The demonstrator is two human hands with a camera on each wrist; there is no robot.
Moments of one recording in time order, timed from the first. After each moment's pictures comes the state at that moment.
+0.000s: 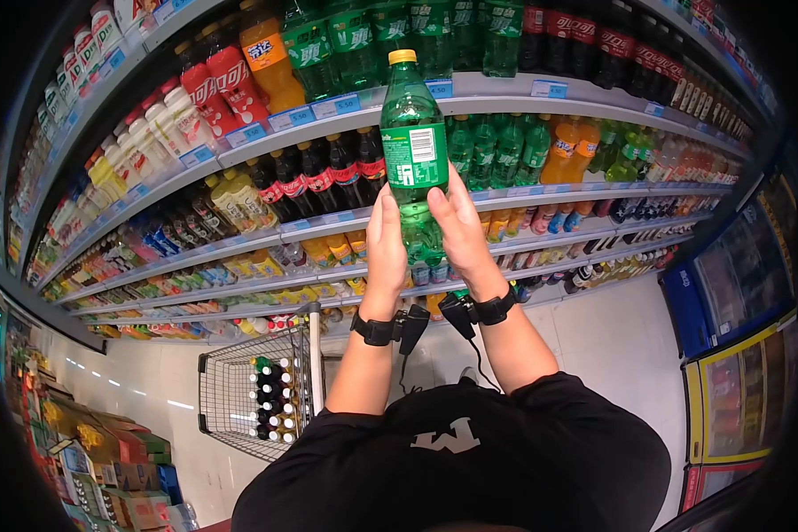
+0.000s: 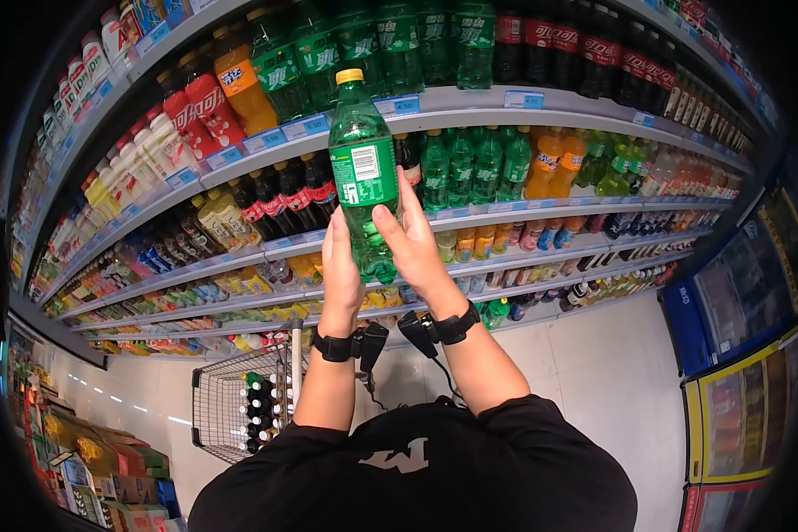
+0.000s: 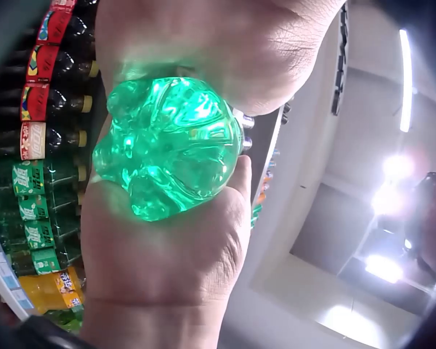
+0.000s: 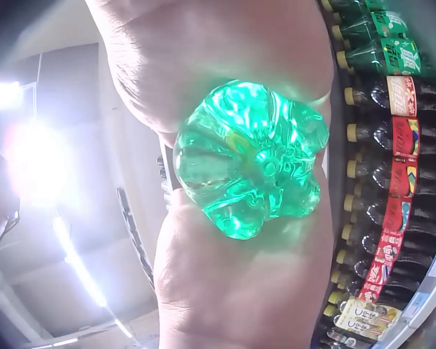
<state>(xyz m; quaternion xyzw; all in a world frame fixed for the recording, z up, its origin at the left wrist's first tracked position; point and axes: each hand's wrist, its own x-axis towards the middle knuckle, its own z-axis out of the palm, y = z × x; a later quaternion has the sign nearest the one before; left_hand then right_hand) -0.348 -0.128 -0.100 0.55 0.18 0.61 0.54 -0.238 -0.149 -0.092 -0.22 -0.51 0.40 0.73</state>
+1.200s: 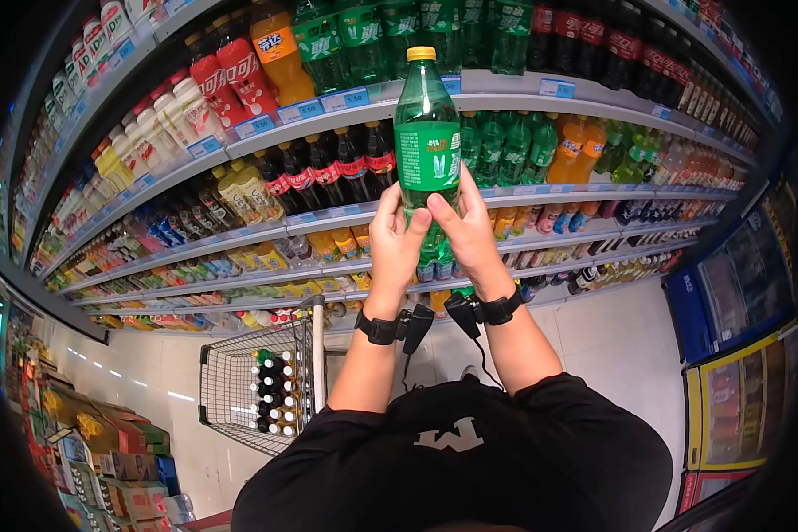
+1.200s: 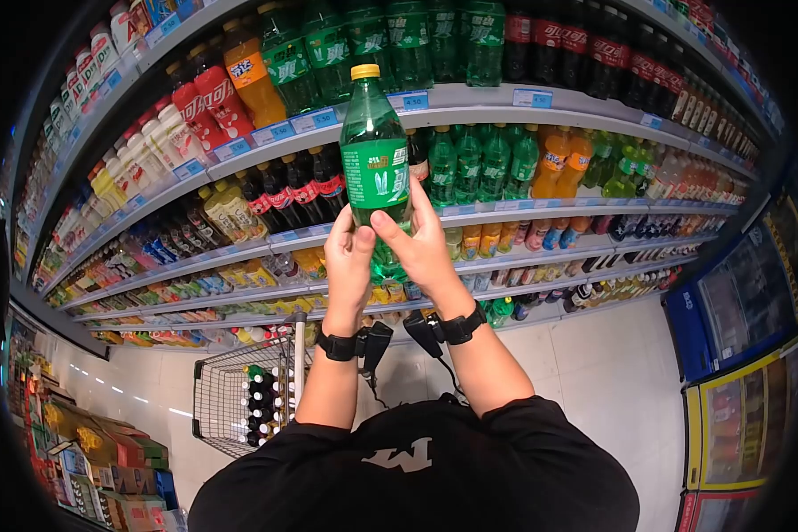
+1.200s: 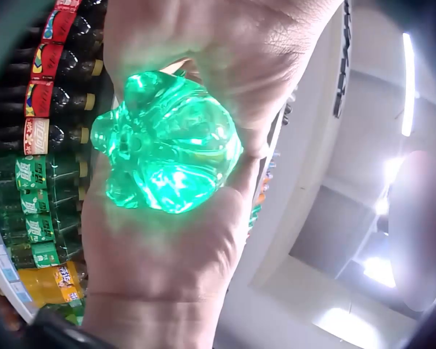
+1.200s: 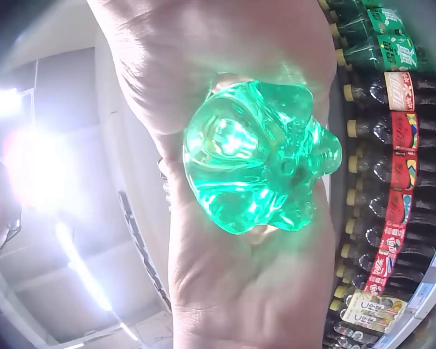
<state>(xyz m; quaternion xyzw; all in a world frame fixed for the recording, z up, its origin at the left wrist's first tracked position) -0.351 -0.126 -0.113 0.59 0.13 0.63 0.49 -0.239 -0.162 -0.086 -0.27 -0.52 0.39 0.71</state>
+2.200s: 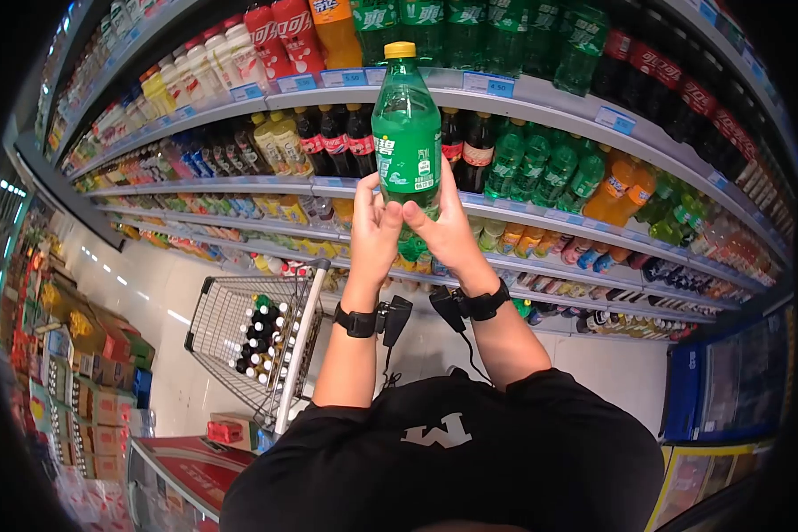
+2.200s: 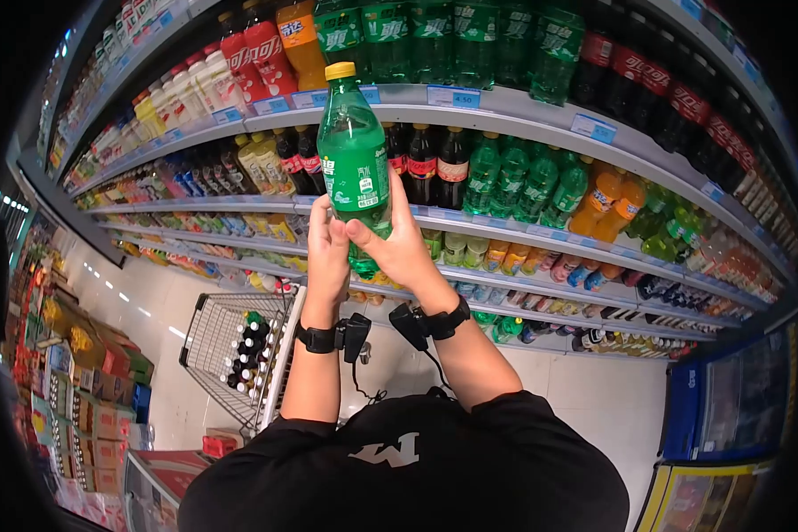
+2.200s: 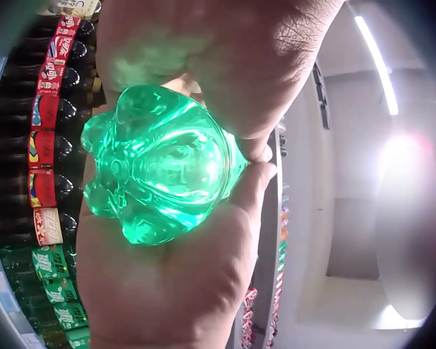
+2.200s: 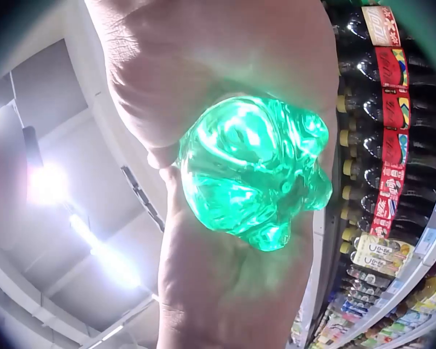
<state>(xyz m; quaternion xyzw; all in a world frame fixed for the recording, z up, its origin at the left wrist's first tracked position) -0.369 -0.138 -0.113 0.56 0.23 0.67 0.42 -0.245 -0.125 -0.107 -0.23 -0.66 0.38 0.61</state>
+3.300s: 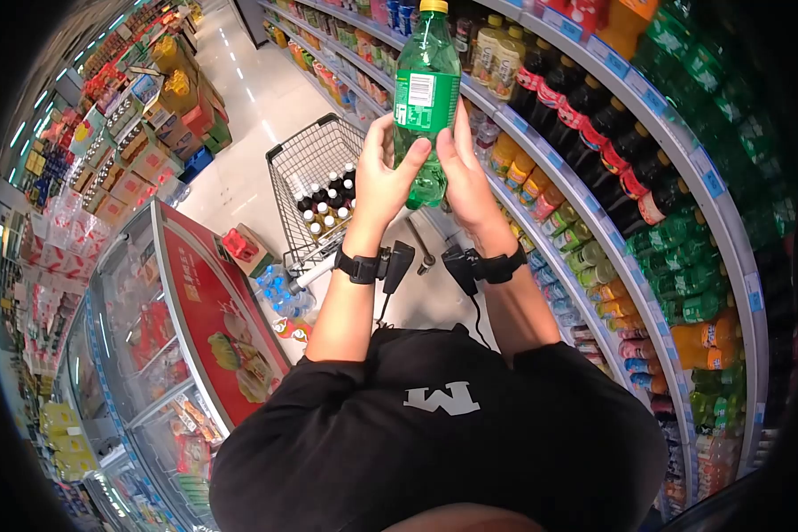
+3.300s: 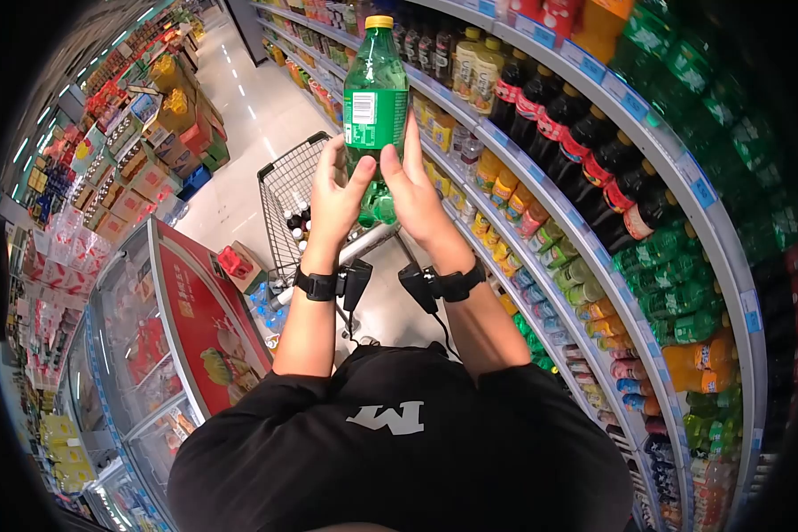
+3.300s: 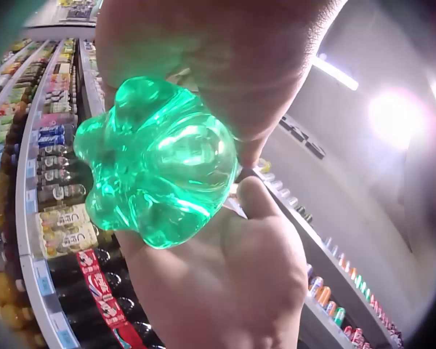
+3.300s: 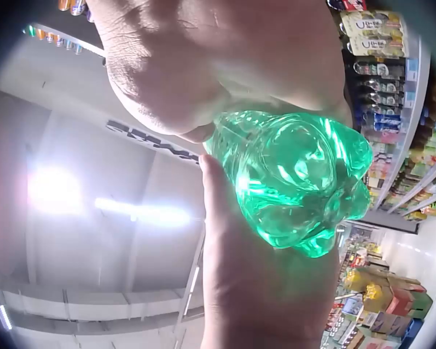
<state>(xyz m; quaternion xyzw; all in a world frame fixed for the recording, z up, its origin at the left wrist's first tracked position) -0.512 -0.246 -0.130 0.43 0.50 0.74 0.13 -0.420 -0.165 -0.120 0.01 -0.62 0.67 0.40</state>
